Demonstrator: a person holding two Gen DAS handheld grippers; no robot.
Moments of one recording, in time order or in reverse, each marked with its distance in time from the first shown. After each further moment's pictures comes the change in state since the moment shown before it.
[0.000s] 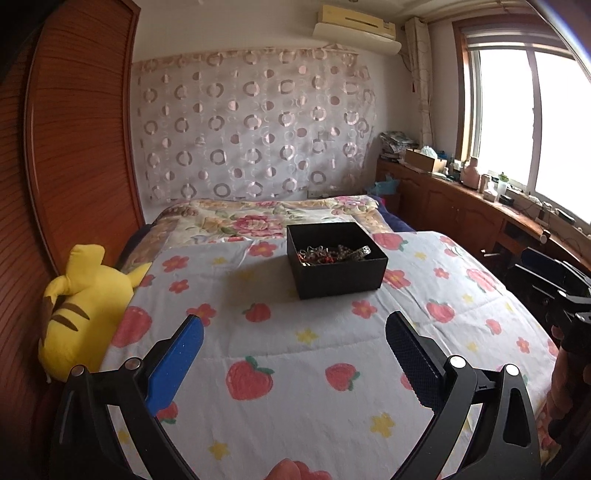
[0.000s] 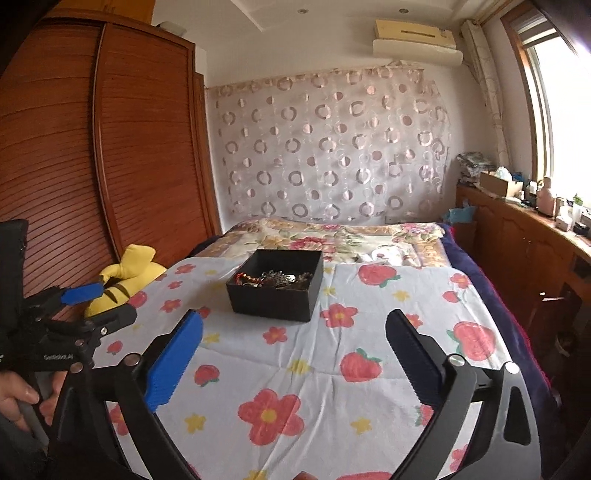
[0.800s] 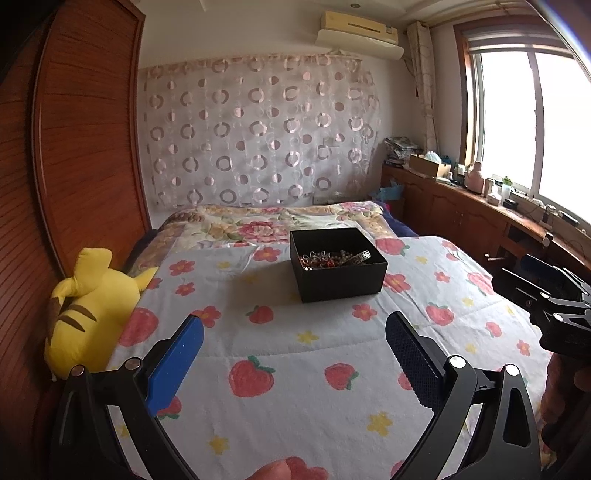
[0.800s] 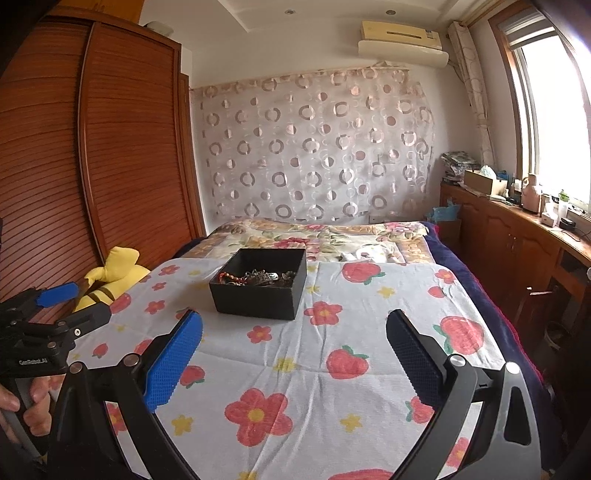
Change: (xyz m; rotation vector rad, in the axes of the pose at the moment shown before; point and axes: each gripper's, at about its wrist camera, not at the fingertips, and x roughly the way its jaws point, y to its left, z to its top) left arm -0.011 -0.008 0.004 0.000 -0.020 0.026; right arm 0.002 0.001 -0.010 0.018 -0.004 -0.060
